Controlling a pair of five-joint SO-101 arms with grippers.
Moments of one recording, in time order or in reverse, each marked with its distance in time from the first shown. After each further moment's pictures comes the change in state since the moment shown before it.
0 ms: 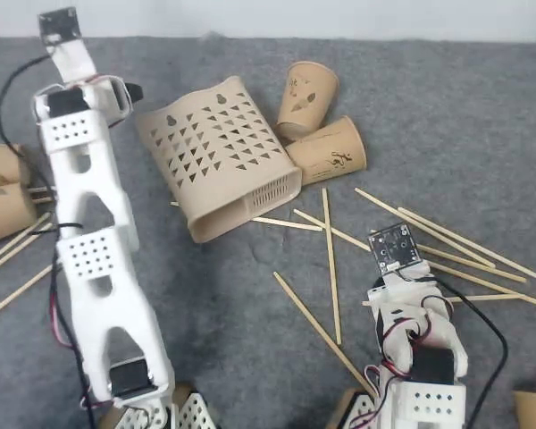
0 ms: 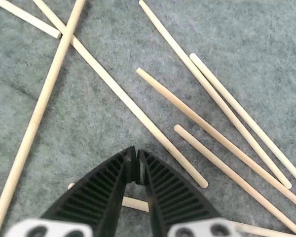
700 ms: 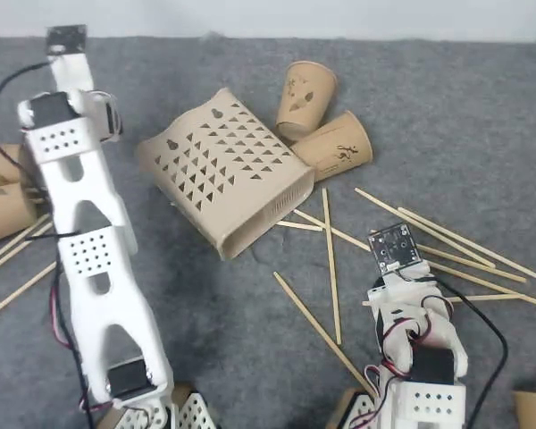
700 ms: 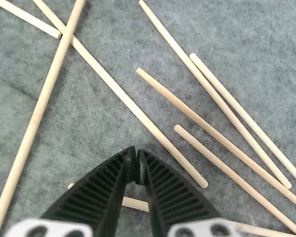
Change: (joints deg) left arm -2.2 6.8 -21.0 26.1 -11.4; right arm 0.0 0.0 0.0 0.0 0.0
